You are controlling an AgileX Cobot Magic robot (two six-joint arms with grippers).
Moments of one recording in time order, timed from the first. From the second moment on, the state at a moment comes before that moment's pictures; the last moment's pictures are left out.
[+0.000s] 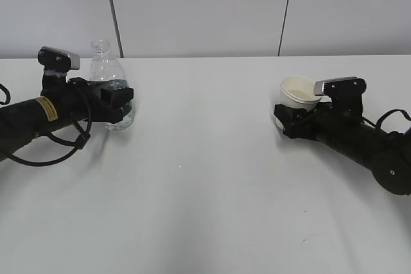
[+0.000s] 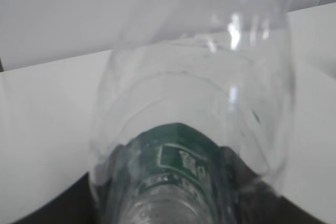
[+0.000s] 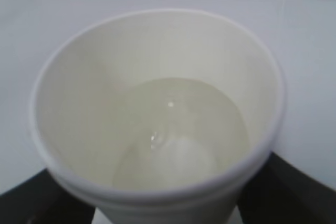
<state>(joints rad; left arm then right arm) -0.08 2.17 -0.98 0.72 -0.96 -0.39 0.02 2.25 -0.88 -0.37 -1.02 0.22</state>
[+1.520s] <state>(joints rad) -0.08 2.17 -0.98 0.71 -0.96 -0.39 0.02 2.27 -0.83 -0.36 -1.12 0.22</state>
